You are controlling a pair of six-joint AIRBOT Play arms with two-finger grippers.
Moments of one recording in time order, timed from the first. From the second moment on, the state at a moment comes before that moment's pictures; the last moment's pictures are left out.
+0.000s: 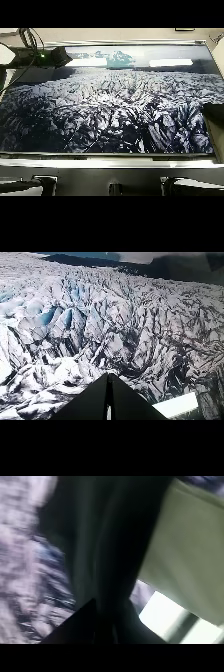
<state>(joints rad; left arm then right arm) -0.17 -1.47 1.78 1.07 -1.03 -1.62 -1.19 -1.60 1.92 -1.16 1.70 1.72</state>
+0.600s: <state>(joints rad) -0.19 -1.47 1.78 1.07 -1.03 -1.62 -1.19 -1.55 1.53 -1.46 1.65 1.71</state>
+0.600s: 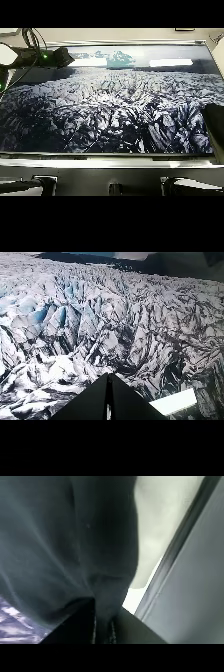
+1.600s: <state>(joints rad) -0.21 -1.47 1.80 1.16 -1.00 -1.63 -1.08 -1.54 1.91 -1.33 1.43 1.61</state>
